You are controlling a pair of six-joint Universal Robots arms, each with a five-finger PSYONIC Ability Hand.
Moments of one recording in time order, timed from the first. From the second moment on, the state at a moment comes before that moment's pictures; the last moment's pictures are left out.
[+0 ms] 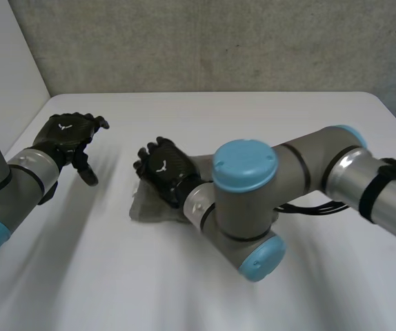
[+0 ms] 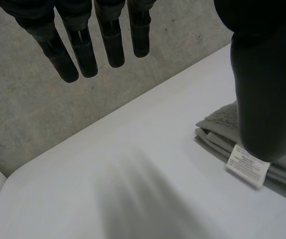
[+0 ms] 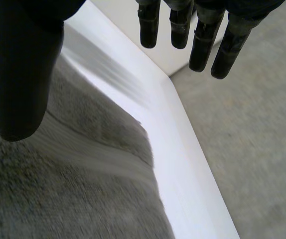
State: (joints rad) left arm 4.51 -1.94 -1.53 3.25 -1.38 3.40; right arm 2.38 -0.73 0.96 -0.07 1.39 2.43; left_hand 0.37 0.37 0.36 0.37 0.34; right_hand 0.26 0.25 0.26 0.26 0.05
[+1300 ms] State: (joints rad) left arm 4.42 -1.96 -1.61 3.34 -1.39 3.40; right arm 1.97 -1.05 1.53 -0.05 1.47 2.59; left_hand 0.35 0.34 0.33 0.35 0.31; right_hand 0.75 0.76 0.76 0.76 0.58
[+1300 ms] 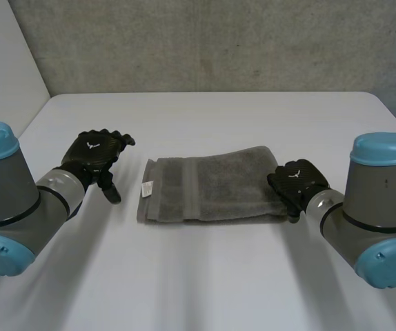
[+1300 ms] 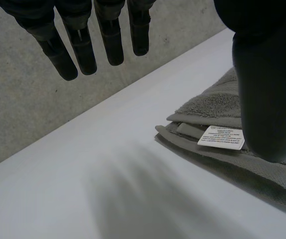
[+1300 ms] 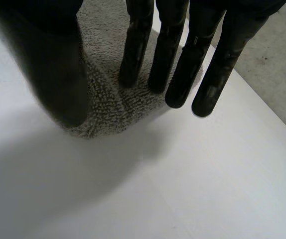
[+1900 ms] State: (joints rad) left arm 4.41 -1.94 -1.61 3.34 -1.39 3.36; right arm 1.92 -1.13 1.52 -0.03 1.45 2.61; left_hand 0.34 0.34 0.33 0.35 0.30; right_hand 0.69 0.69 0.69 0.70 0.50
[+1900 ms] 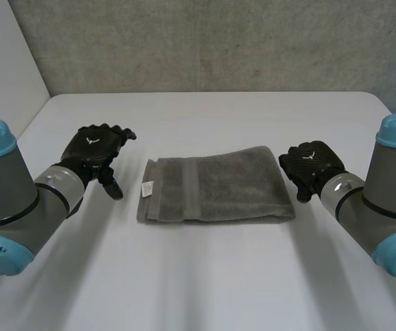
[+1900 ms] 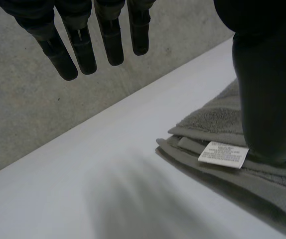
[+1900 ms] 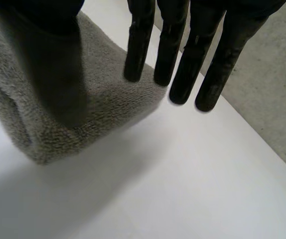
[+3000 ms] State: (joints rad) left arm 4.39 -1.92 -1.60 3.36 -1.39 3.28; right arm 2.04 -1.09 1.56 -0.15 1.43 2.73; left_hand 0.34 0.33 0.32 0.34 0.30; right_hand 0.66 0.67 0.67 0.66 0.46
